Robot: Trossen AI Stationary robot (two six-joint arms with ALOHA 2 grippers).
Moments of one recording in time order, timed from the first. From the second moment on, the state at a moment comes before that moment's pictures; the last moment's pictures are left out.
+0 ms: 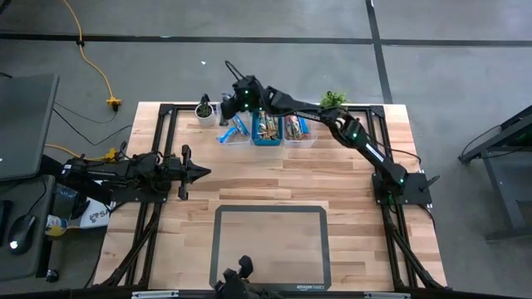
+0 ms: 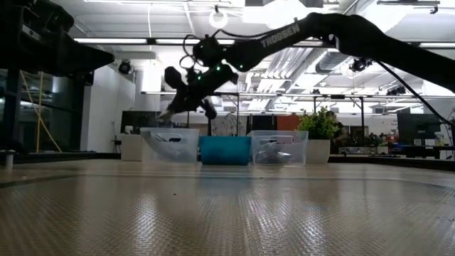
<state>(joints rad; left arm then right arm) -0.09 0.01 0.02 0.02 -0.14 -0.01 -0.46 2.50 2.27 -0.21 -0.07 0.50</state>
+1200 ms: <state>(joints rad) -0.09 0.01 0.02 0.02 -0.14 -0.01 -0.46 2.54 2.27 -0.43 -0.11 0.72</state>
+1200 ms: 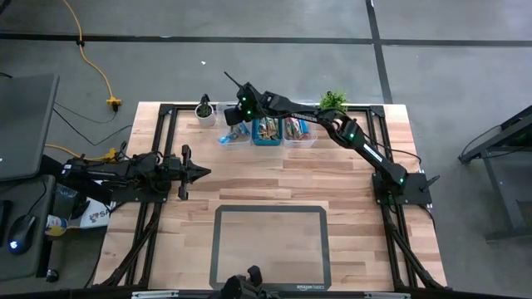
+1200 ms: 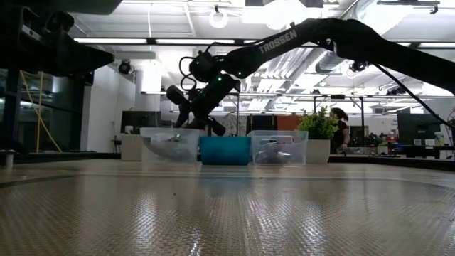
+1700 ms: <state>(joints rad) -0.09 0.01 0.02 0.02 -0.14 -0.01 -0.46 2.52 2.28 -0.42 -0.14 0.72</state>
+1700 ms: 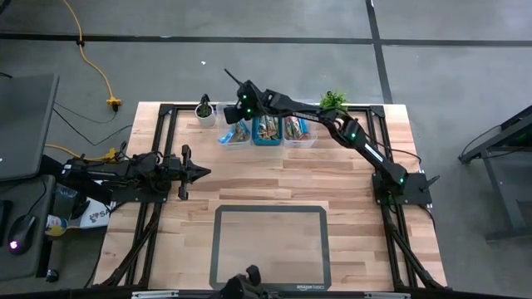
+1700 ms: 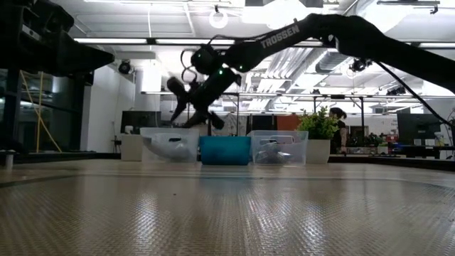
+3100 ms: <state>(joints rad) -0.09 0.01 0.02 0.02 -0.14 -0.01 -0.25 1.90 2.28 -0.56 -0.26 0.42</state>
